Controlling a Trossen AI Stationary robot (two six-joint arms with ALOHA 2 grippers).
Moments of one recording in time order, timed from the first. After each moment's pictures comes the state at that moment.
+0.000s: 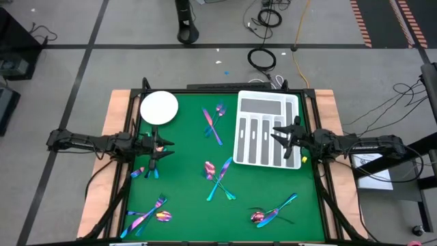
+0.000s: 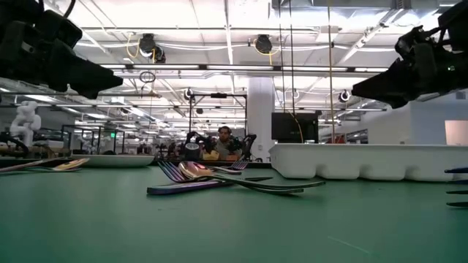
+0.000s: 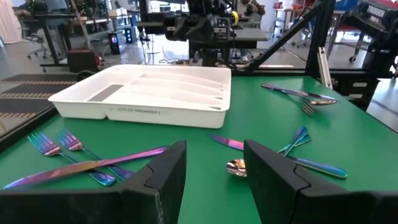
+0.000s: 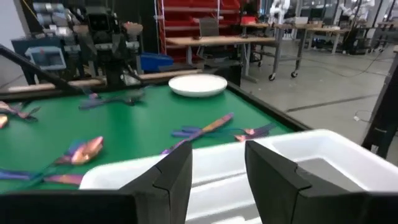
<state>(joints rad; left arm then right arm) -0.11 0.18 0.01 0.06 -0.12 0.01 -0.02 0.22 0.02 0.14 0.34 0.06</state>
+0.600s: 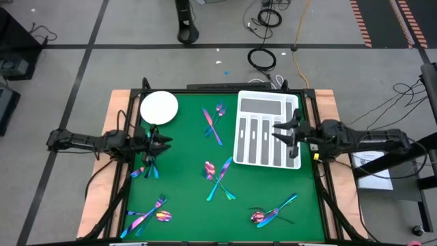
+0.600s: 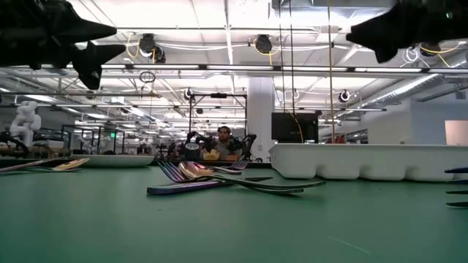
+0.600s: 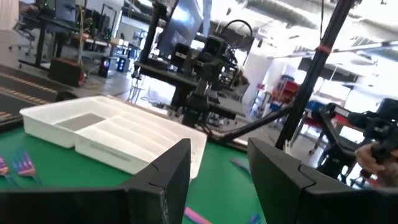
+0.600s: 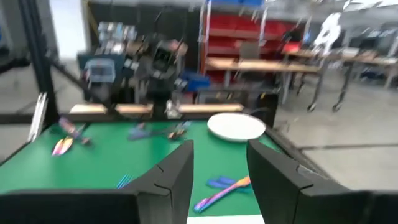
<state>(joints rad) -0.11 0.18 0.01 0.32 -0.12 -0.30 0.01 0.42 0.35 0.05 0.17 -0.04</state>
